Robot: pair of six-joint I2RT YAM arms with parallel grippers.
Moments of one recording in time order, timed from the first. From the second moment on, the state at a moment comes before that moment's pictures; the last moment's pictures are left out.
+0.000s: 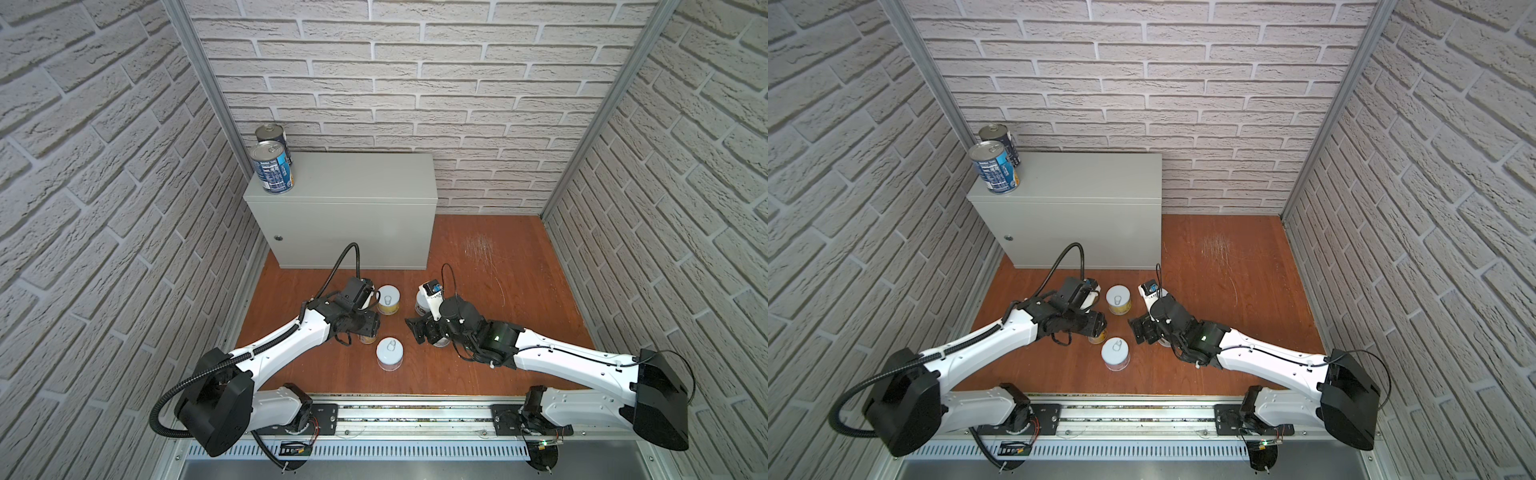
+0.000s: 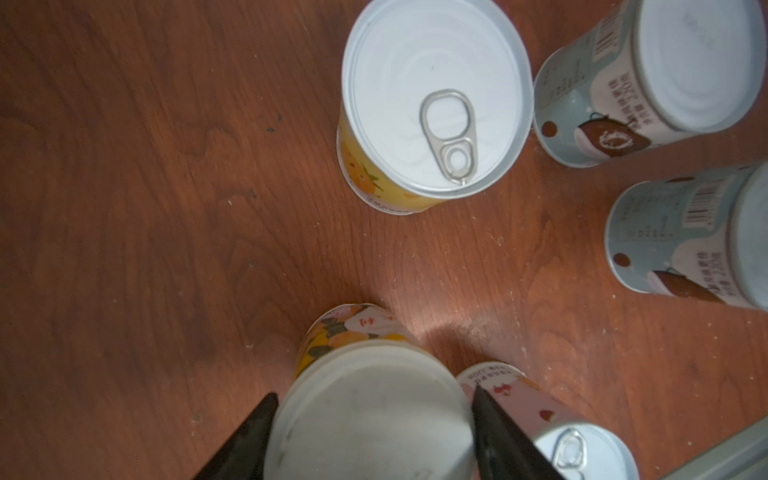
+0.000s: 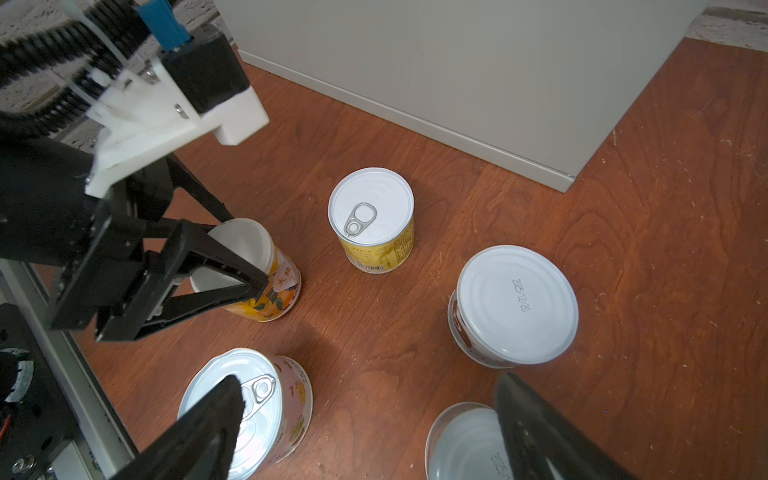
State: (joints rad) left arm -0.61 1.24 0.77 -0.61 0.04 -0.34; right arm 0.94 1.20 0.74 -0.18 0.24 0.36
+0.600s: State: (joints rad) left arm -0.49 1.23 0.85 -0.59 0.22 -0.34; right arm 0.94 1.21 0.79 -0.19 0.24 0.32
